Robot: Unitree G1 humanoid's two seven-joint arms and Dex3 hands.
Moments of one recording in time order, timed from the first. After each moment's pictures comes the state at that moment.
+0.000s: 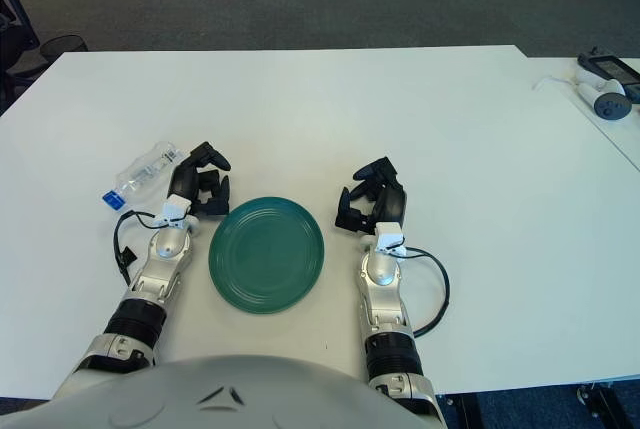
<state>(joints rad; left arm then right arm) -0.11 0.00 -0.06 0.43 0.18 -0.37 0.18 0.04 0.10 -0.04 0.34 -0.11 -0.49 -0.32</state>
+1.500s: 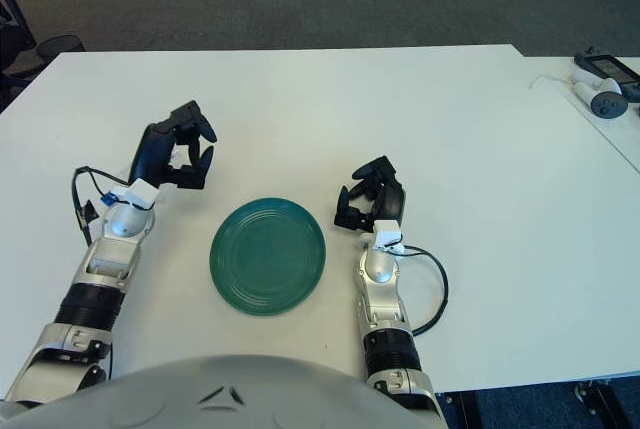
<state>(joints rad) -0.18 0.26 -0.01 0.14 0.42 -0.62 0.17 0.02 0.10 -0.03 0.36 -0.11 -0.49 -0.33</state>
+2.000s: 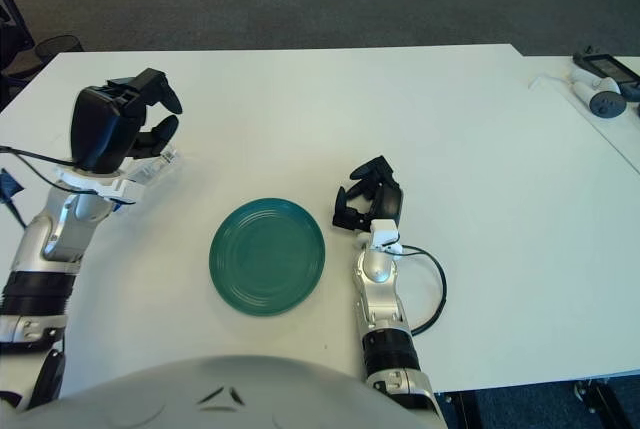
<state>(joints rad) -0.17 0.41 0.10 -0.10 0.90 -0.47 0.41 0.02 0.11 -0.02 0.36 -0.13 -0.48 -0.34</state>
